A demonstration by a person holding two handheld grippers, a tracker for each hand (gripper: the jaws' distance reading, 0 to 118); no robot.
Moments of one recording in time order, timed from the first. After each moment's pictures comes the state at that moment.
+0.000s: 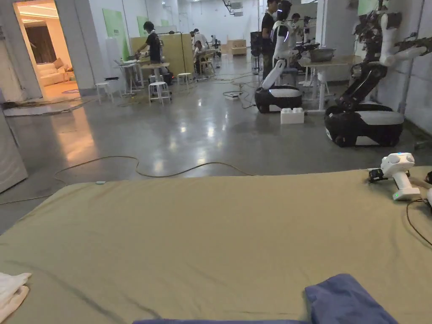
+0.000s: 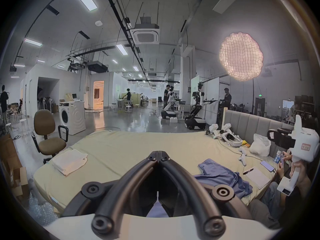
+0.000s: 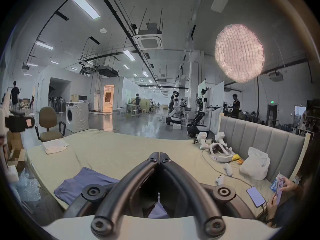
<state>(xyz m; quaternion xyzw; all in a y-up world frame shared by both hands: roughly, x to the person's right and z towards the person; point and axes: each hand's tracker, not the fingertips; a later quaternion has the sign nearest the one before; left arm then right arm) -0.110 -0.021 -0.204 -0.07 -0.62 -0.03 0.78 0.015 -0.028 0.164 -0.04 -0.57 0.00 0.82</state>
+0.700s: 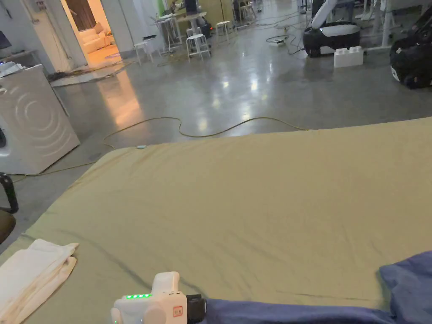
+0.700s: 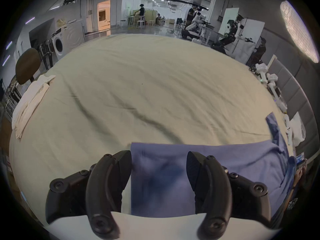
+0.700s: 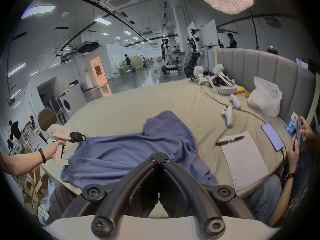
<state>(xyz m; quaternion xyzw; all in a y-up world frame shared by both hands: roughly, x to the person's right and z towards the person) 0.218 -0.268 -0.383 -0.42 -0.51 -0.23 0.72 0.083 -0.132 0.224 -0.16 -0.56 -0.25 0.77</state>
